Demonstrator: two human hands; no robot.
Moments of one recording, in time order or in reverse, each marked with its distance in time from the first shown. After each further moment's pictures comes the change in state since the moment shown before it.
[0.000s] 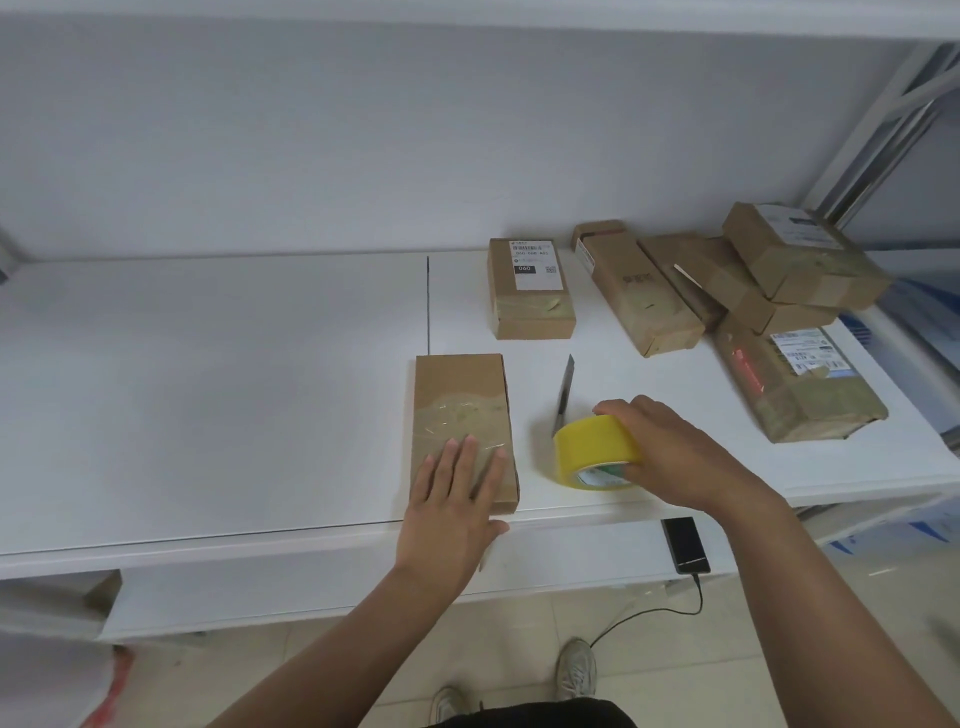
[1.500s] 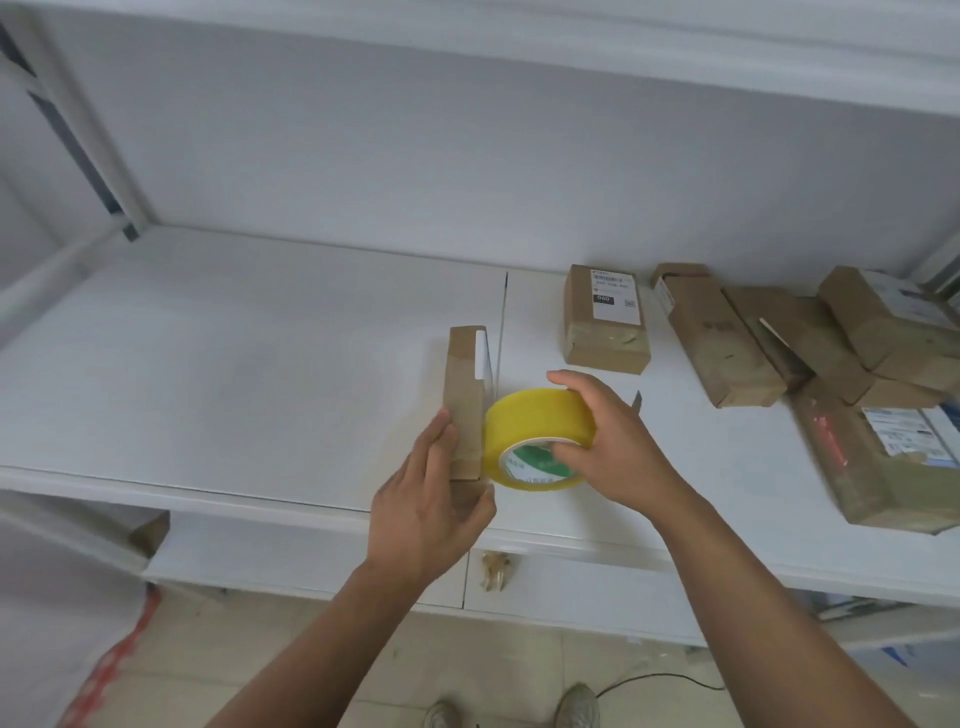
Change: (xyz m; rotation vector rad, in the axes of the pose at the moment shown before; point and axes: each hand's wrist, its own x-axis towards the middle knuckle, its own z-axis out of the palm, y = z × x) left_hand -0.022 -0.058 -0.055 -0.434 0.326 -0.401; right_hand 0.050 -0.116 0.008 0.428 0.156 -0.287
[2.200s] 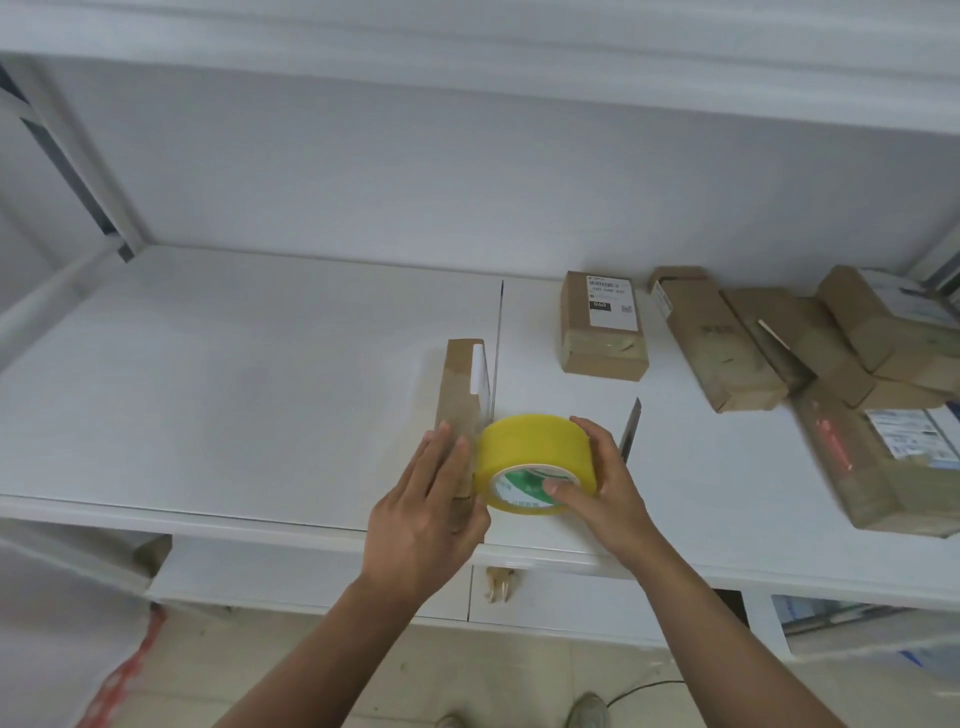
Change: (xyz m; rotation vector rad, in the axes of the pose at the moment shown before) left_hand 0.003 -0.010 0.011 0.079 0.142 0.225; right_hand -0.025 0.035 0.041 0.582 0.087 0.240
